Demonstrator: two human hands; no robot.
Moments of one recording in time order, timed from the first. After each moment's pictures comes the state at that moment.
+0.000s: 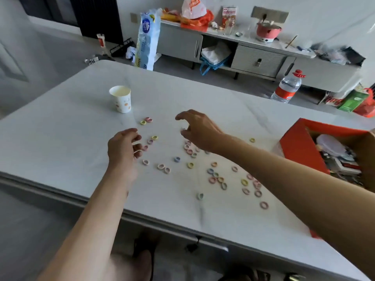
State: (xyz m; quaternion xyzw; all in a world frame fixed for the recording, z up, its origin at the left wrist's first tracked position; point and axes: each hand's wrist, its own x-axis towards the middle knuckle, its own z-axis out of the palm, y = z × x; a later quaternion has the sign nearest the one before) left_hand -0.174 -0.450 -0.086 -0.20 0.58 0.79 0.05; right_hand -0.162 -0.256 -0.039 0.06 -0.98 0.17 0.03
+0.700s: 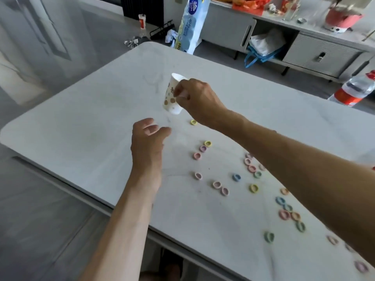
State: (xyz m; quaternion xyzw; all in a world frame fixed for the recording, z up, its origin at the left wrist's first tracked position) left_hand -0.245 -0.518 -0.122 -0.21 0.65 0.73 -0.01; right_hand -0.335 -0.380 -0.084 0.13 -0.96 0.24 0.10
